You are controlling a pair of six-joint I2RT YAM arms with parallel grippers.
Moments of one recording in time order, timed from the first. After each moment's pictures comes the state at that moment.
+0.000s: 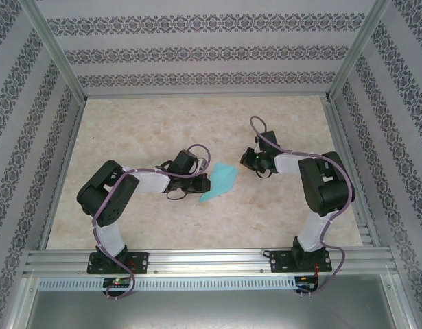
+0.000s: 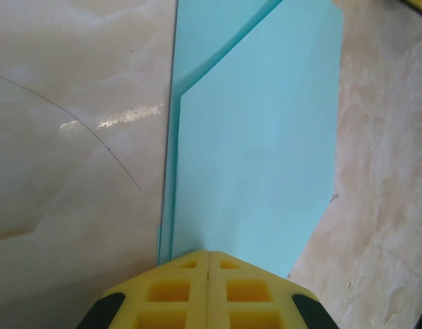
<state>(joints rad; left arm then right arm) -0.64 1.82 0.86 0.02 0.45 -0.66 0.27 1.81 0.90 -0.03 -0.30 0.65</state>
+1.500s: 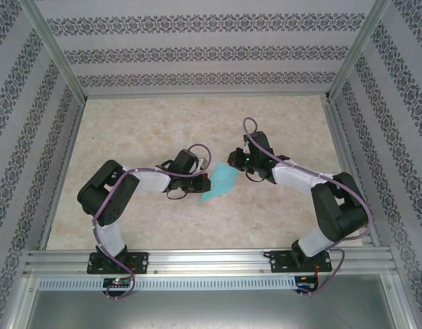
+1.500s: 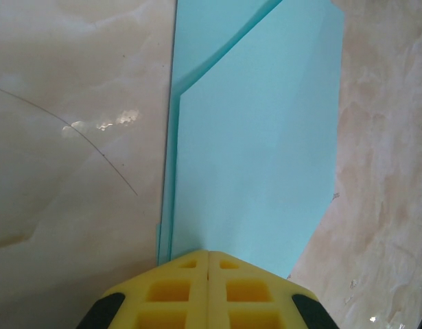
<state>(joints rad) -0.64 1.83 0.87 0.01 0.45 -0.64 0.48 1.57 0.84 -0.02 -0.27 0.77</state>
